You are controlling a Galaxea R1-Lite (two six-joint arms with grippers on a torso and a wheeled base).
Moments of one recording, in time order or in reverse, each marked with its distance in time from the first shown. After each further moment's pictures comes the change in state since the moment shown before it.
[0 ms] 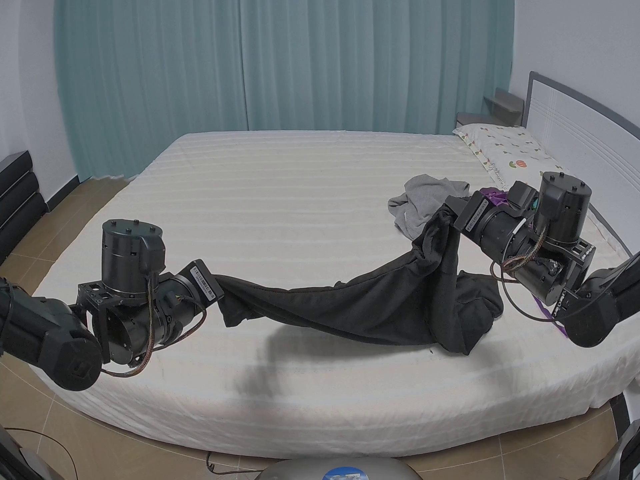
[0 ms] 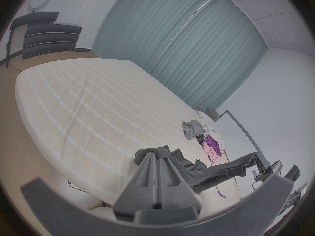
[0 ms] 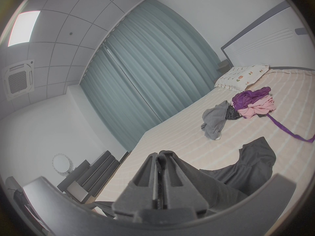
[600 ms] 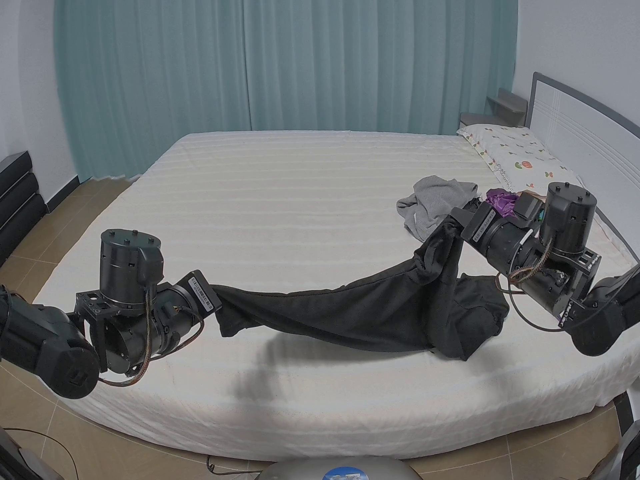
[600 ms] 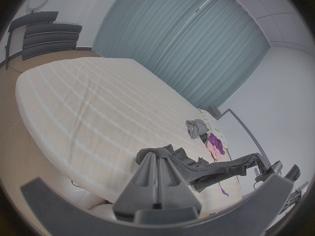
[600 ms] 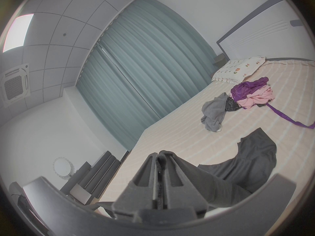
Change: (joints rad) left arm -0.007 -0.013 0.040 0.000 -0.001 -0.005; right arm -0.002 -0.026 0.061 -0.001 0.007 0.053
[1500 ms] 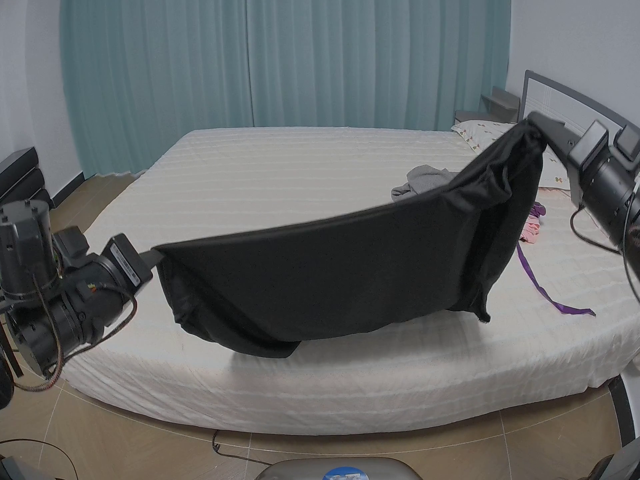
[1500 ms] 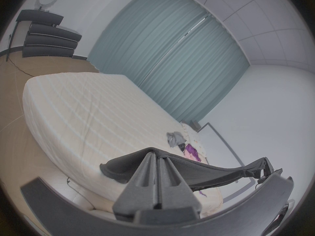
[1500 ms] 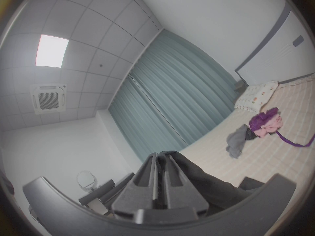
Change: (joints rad) left arm 0.006 -0.366 0.031 0.118 0.000 0.014; right arm 0.051 -0.413 0.021 0.015 -0.009 -0.060
